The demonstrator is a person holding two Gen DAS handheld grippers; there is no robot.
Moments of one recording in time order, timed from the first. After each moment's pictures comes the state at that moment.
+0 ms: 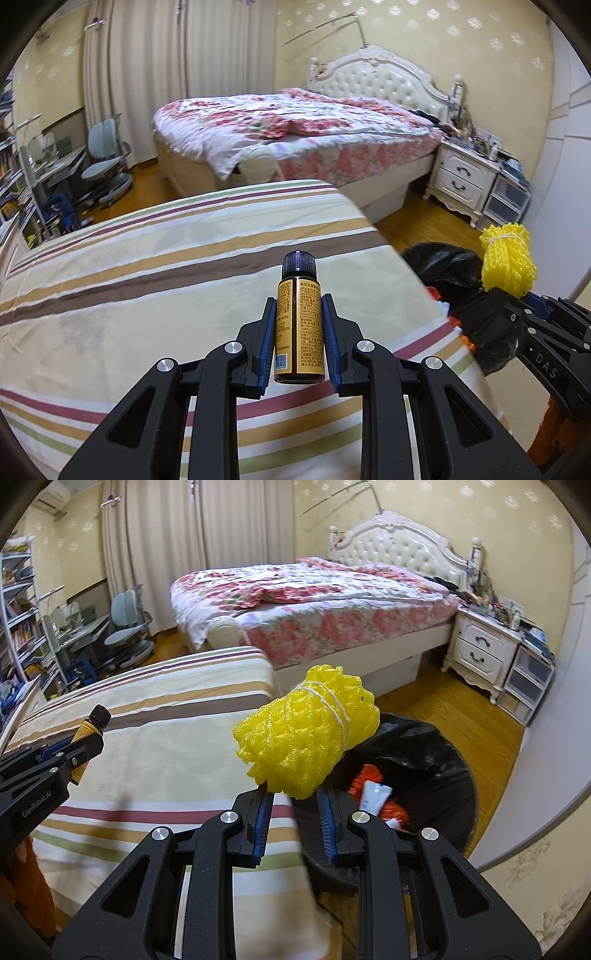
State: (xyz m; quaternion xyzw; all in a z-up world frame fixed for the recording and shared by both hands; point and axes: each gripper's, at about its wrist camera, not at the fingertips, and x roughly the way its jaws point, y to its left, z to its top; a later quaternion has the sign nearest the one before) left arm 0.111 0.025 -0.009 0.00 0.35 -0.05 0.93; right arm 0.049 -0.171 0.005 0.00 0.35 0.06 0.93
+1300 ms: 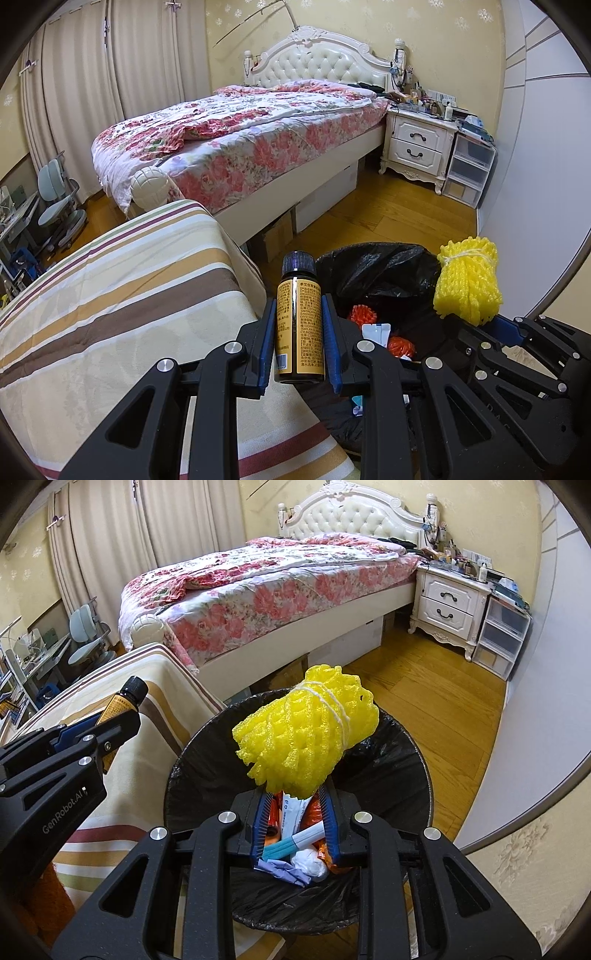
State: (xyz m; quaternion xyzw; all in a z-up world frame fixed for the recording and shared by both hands) left arm 0.181 -0.127 -0.035 0.07 0.36 -0.12 0.92; right arm 0.097 -0.268 -0.038 0.05 0.39 0.00 0.92
